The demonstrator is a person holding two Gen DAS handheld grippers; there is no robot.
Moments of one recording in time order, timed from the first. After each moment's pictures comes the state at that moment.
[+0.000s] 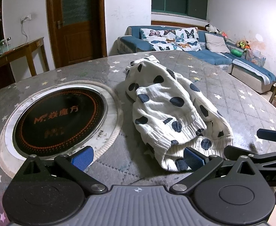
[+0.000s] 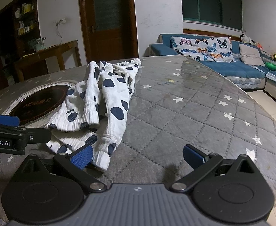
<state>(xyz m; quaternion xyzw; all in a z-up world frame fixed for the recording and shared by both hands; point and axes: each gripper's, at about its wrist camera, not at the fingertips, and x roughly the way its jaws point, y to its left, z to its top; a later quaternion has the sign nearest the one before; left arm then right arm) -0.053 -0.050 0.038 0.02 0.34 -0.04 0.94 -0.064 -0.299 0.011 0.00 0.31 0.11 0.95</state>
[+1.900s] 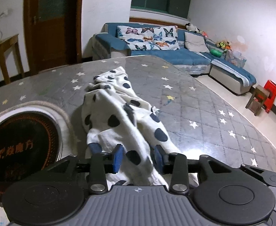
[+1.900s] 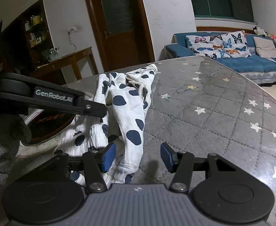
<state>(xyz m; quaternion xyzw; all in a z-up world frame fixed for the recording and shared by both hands) 0.031 -0.093 0.066 0.00 0.36 -0.13 0.92 -0.024 -0.296 0.014 0.06 0.30 0.17 0.94</state>
